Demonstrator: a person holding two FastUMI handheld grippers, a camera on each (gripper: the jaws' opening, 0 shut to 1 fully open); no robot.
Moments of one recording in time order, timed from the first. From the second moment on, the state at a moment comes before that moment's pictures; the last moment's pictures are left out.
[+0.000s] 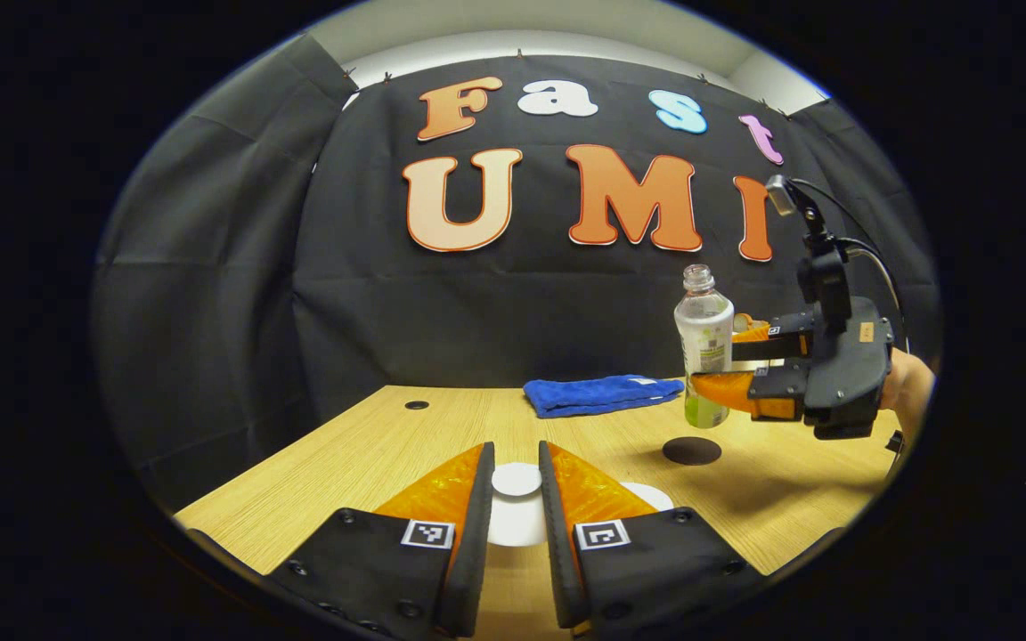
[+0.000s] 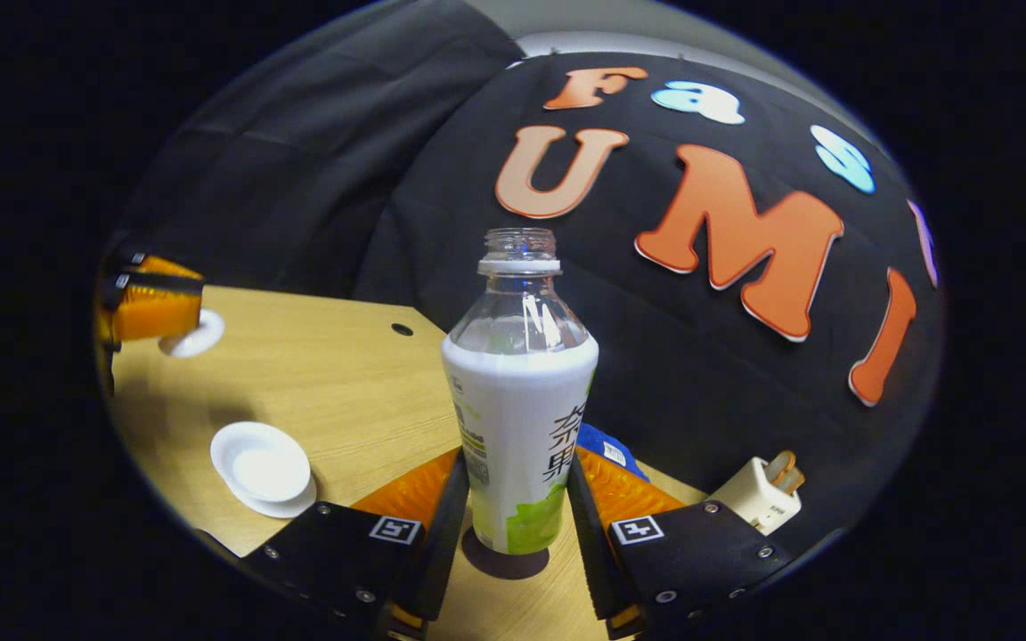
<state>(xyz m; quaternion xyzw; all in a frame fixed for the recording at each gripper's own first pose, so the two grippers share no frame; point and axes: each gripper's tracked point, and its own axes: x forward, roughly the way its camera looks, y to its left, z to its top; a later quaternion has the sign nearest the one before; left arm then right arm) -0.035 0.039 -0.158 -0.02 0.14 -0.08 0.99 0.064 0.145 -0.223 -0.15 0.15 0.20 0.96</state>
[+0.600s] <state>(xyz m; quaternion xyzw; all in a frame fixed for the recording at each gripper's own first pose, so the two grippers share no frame) -0.025 0.010 -0.154 -0.02 0.13 -0.09 0.99 0.086 0.109 -0.278 0.04 0.23 0.15 0.96</state>
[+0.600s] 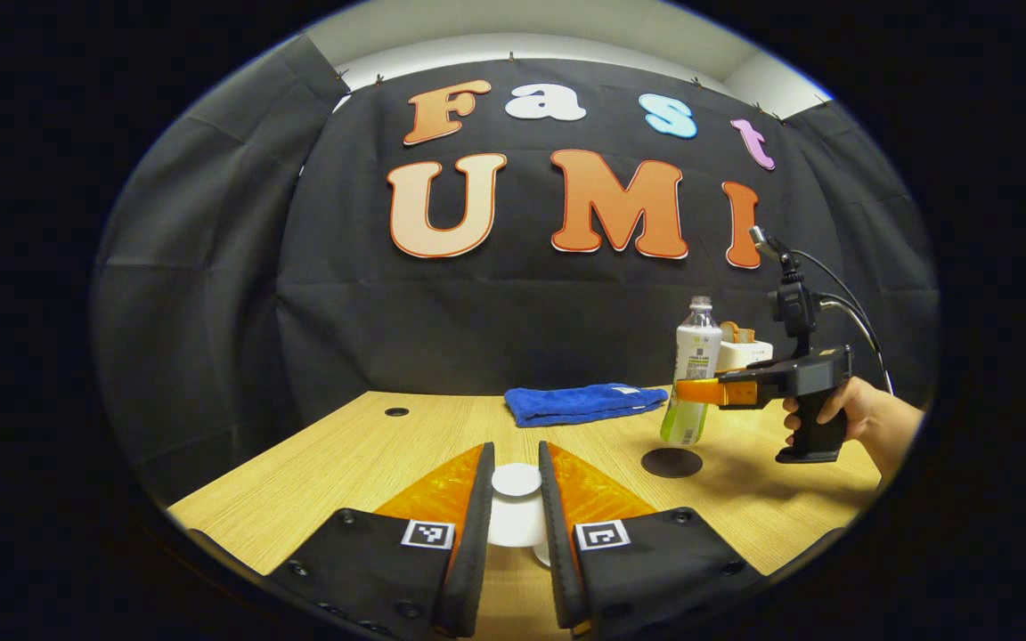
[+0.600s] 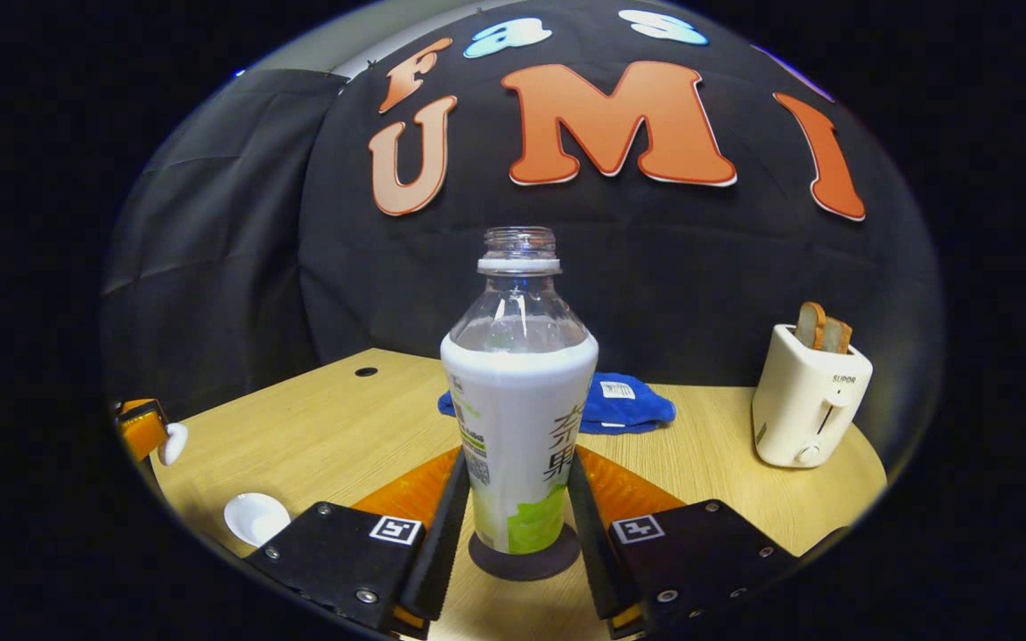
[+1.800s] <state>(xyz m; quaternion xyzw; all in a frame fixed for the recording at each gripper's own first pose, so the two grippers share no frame) -0.014 -0.059 -0.231 -0.01 0.22 -0.14 0.97 0.070 0.105 -0.313 0.02 0.24 0.17 0.95</state>
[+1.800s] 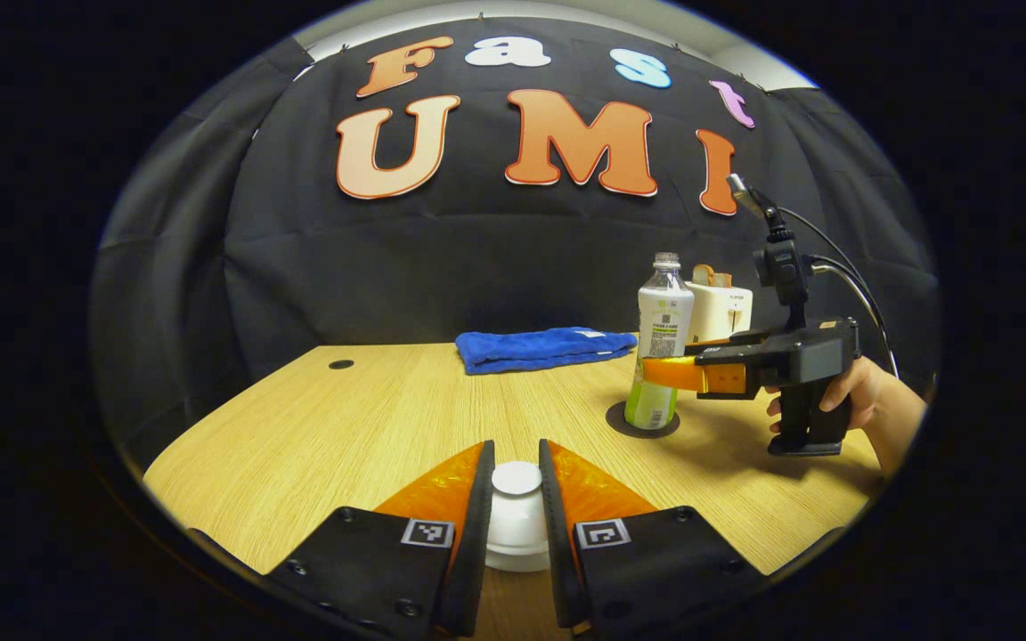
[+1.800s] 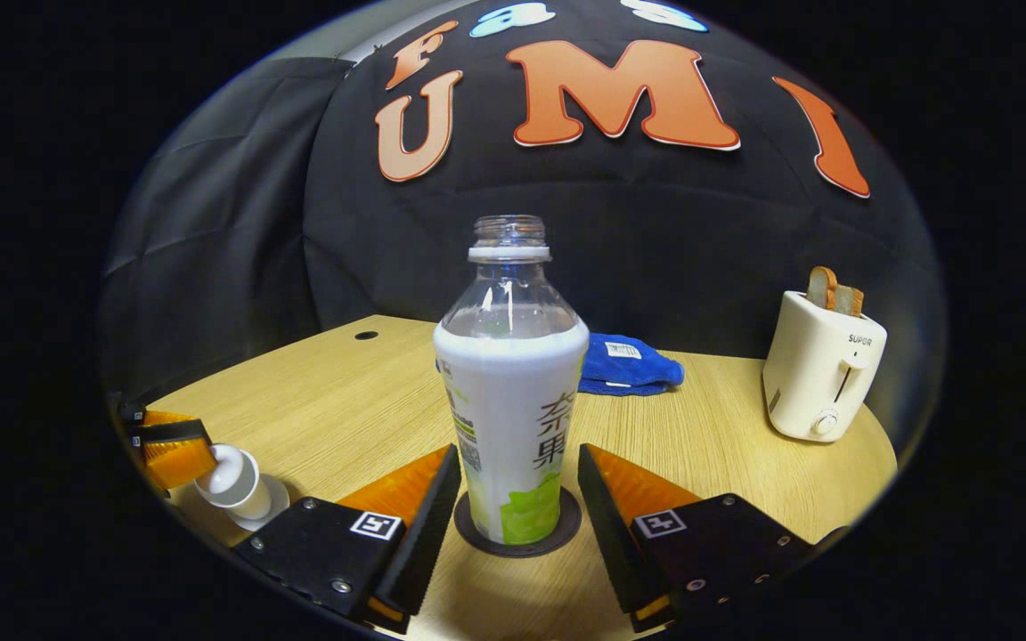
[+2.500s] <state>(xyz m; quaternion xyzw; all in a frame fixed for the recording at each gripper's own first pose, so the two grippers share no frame) -0.014 -0.053 -0.217 0.02 0.20 -0.12 0.97 0.037 0.072 -0.256 0.02 0.18 0.15 0.97</state>
